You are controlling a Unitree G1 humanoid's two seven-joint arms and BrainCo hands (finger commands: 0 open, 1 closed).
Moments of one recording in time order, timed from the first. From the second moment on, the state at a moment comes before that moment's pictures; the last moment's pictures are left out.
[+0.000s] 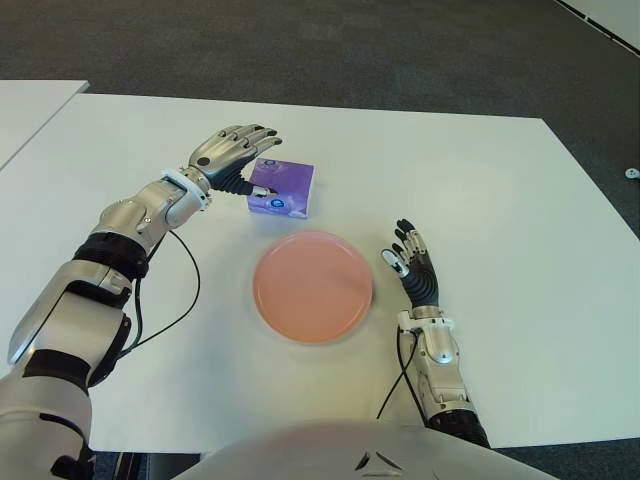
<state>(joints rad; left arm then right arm) -0.74 0.63 -0.45 0.84 0.97 -0.55 0.38 0.10 0.01 0.02 0.30 -0.03 -0.44 0.02</state>
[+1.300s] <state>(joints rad) -0.99 0.53 -0.84 1.23 1.18 -0.34 0.89 0.08 0.00 0.02 0.33 -0.03 -0.44 0.06</state>
